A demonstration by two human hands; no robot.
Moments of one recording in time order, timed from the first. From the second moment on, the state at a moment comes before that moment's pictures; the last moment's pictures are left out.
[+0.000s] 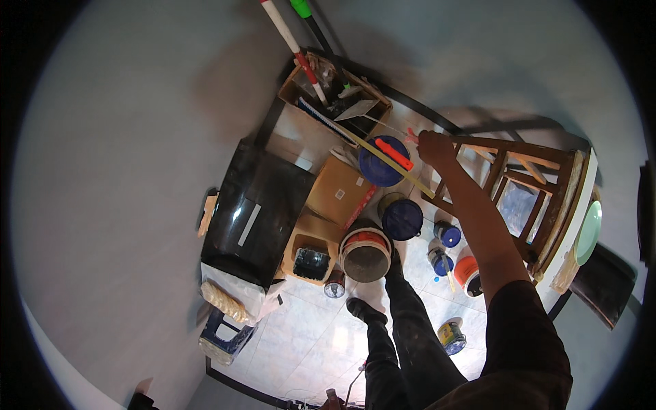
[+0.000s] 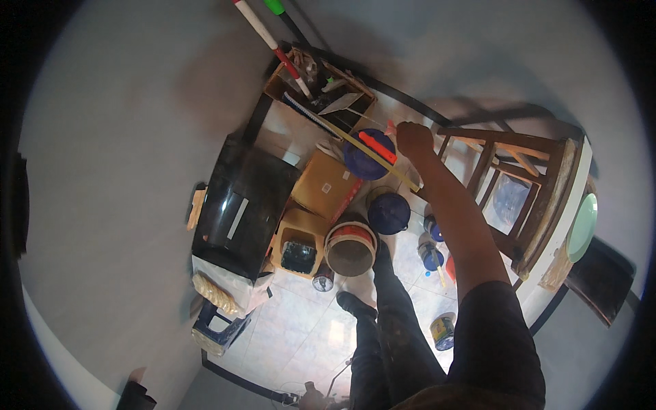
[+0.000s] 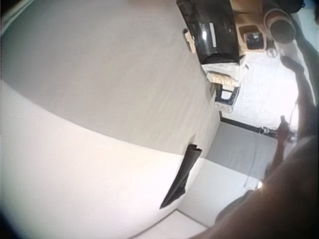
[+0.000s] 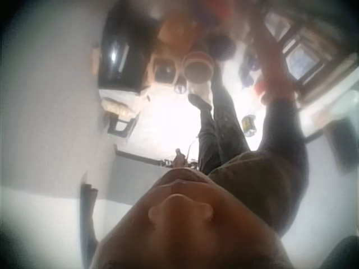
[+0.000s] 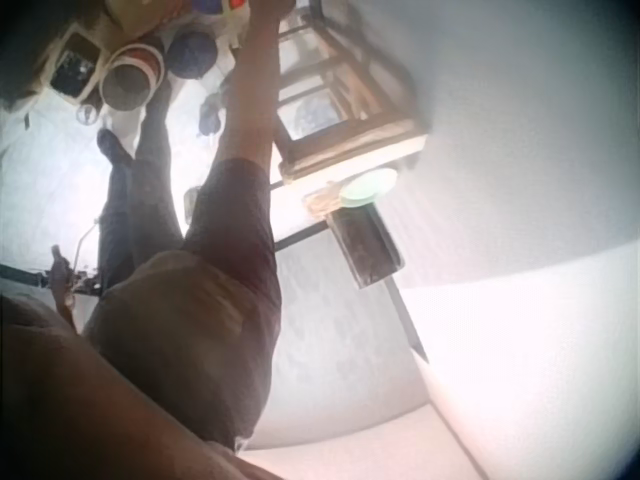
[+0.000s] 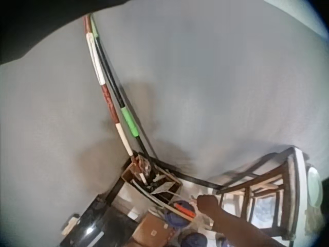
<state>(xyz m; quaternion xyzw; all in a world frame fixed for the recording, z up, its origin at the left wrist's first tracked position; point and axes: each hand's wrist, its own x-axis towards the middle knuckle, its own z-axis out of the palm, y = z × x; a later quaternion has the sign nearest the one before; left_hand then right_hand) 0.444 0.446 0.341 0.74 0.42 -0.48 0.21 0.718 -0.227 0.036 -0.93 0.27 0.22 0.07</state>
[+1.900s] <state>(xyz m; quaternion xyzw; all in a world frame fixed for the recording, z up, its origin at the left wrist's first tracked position) 0.390 0.464 0.325 0.74 0.29 -0.60 0.08 0.952 -0.126 0.257 -0.94 0.05 0.31 -0.17</state>
